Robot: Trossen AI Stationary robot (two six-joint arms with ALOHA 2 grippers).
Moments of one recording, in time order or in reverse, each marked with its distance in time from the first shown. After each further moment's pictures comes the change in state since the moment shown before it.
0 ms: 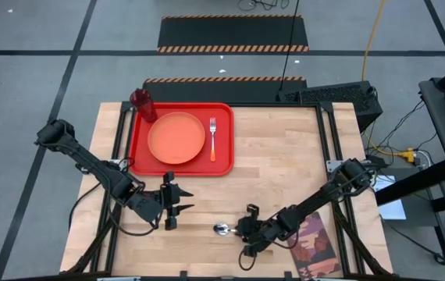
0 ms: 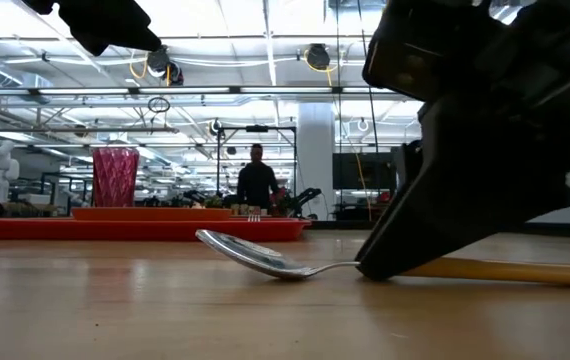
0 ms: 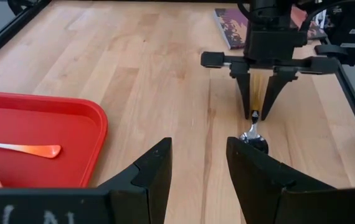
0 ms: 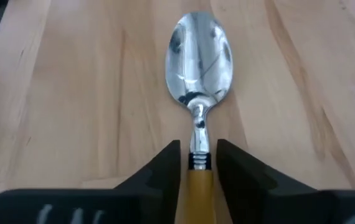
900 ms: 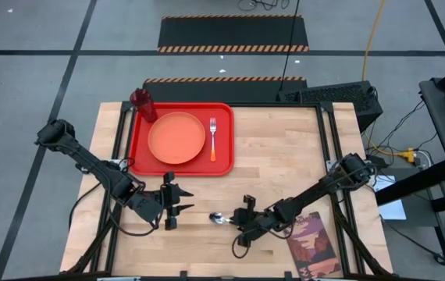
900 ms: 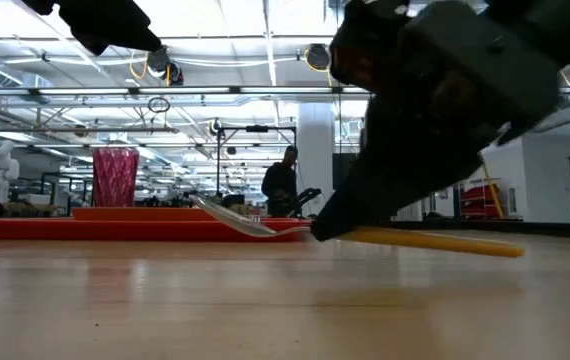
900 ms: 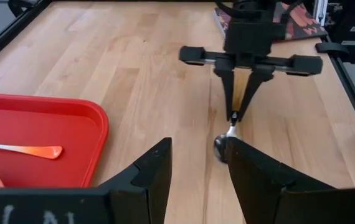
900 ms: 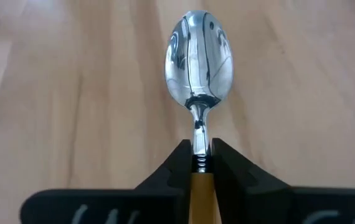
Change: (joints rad) left arm 0.000 0.000 0.000 -0.002 0.000 0.012; right arm -0.090 -0.051 -0.004 0.012 0.027 -0.062
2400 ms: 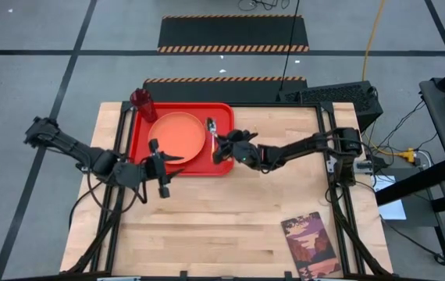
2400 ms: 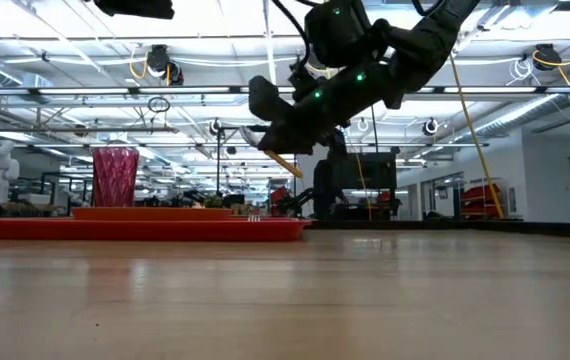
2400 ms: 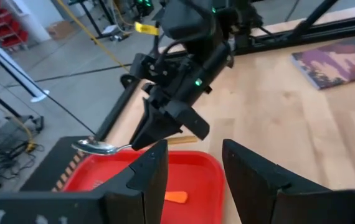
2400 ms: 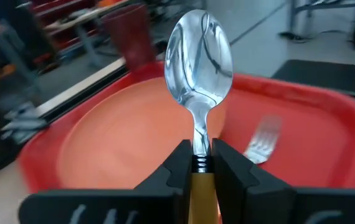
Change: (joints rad) left arm 0.165 -0.295 0.000 -0.078 -0.155 0.407; right arm -0.563 -0.047 0.003 0.395 0.220 -0.048
